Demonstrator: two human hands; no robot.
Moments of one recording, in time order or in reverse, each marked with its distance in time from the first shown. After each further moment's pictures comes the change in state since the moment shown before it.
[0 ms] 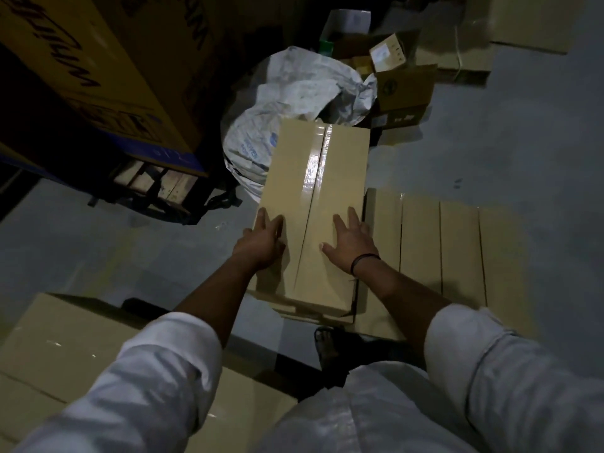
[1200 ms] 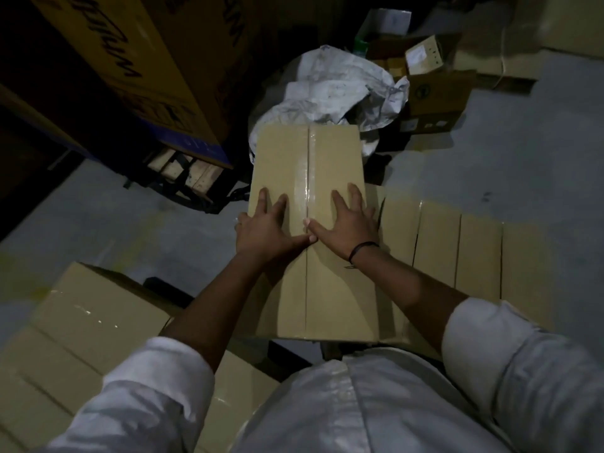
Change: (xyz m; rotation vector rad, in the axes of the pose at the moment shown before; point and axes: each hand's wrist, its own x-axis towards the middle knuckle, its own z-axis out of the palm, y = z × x) left_hand -0.067 0.045 -0.040 -0.060 0.274 -0.174; right_hand -0.012 -0.038 -0.040 0.096 0.181 -0.135
